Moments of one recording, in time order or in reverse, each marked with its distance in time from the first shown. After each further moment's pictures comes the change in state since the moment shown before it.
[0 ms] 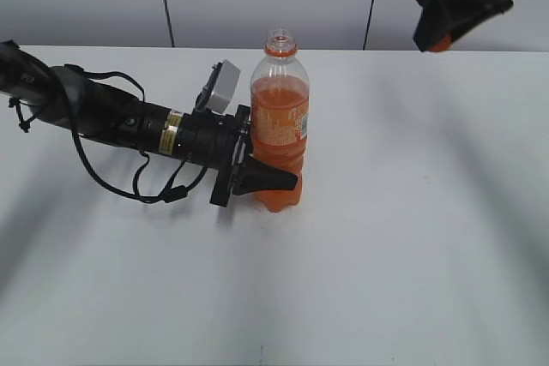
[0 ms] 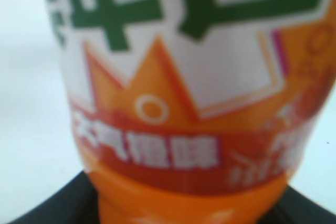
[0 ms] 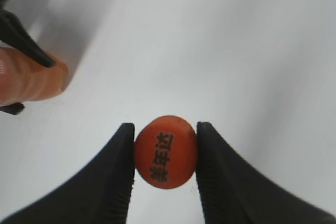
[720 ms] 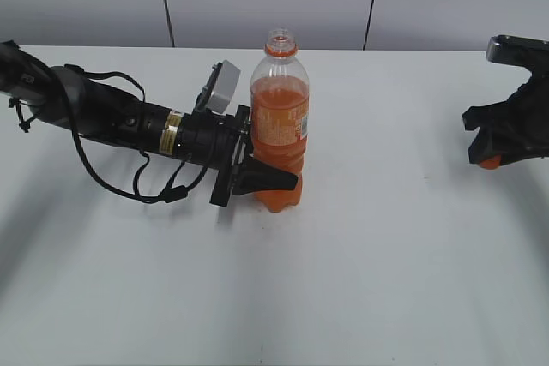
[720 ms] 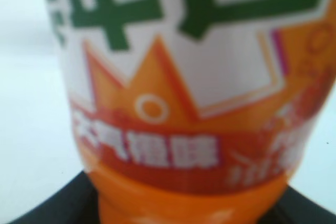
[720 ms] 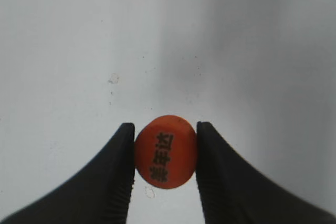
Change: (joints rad) left arm 0.000 0.000 0.000 0.000 -0.001 0.000; right arm -0.248 -0.033 0.657 0.124 -0.568 0.056
